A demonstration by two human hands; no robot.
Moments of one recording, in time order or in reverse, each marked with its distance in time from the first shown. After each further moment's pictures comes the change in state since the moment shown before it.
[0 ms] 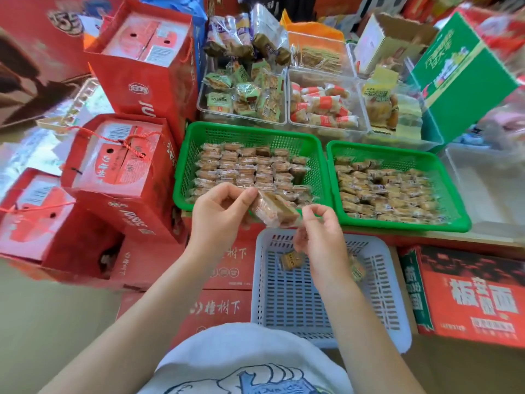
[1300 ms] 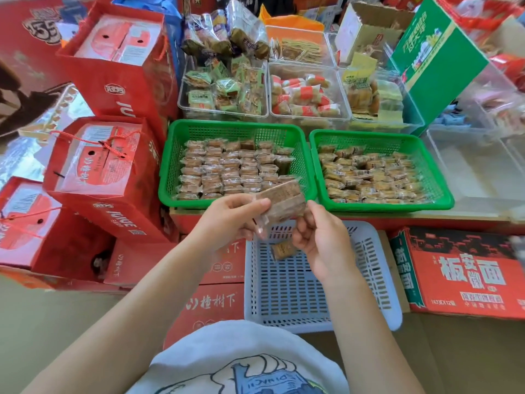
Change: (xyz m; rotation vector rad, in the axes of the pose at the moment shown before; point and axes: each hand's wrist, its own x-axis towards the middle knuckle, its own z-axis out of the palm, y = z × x) left_hand -0.014 0.007 0.025 -0.137 -0.464 -0.374; right_hand -0.016 -0.008 -0.033 0.326 0.020 0.189
